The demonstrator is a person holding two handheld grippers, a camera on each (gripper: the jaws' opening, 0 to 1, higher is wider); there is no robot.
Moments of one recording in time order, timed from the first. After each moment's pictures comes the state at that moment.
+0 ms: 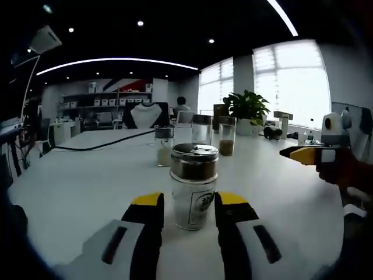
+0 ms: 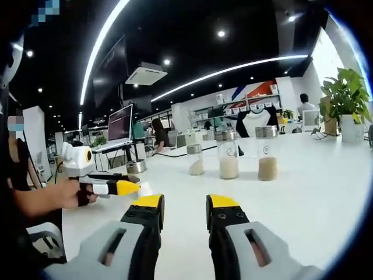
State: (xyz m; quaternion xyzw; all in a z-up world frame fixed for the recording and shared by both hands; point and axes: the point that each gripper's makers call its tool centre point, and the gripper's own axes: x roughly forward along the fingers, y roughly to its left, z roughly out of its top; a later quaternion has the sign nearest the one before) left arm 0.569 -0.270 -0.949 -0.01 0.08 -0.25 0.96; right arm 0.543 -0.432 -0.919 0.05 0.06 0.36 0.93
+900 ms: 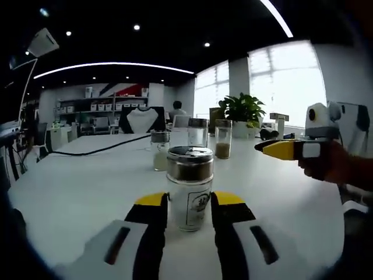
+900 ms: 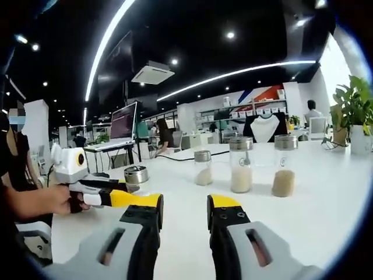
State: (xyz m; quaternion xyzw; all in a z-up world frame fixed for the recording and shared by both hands) left arm 0.570 -0.271 -0.943 -0.01 0.07 -0.27 0.96; right arm 0.570 -0.392 -0.913 0.01 0.05 0.38 0.92
